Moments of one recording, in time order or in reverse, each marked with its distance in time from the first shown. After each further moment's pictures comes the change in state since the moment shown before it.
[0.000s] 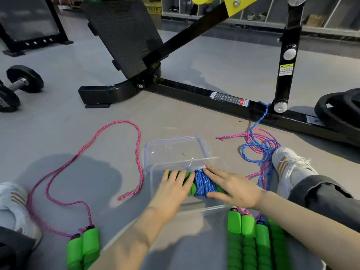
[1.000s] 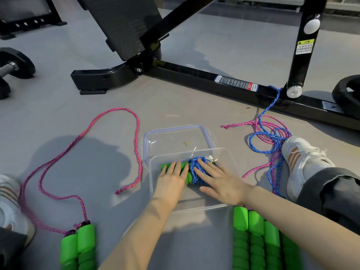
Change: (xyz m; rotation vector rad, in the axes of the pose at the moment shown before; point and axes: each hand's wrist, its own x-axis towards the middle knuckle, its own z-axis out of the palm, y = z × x) left_hand 0.021 -0.002 0.036 -0.070 -0.386 -0.191; right_hand 0.035 -0.003 0.048 0.020 -0.185 0.087
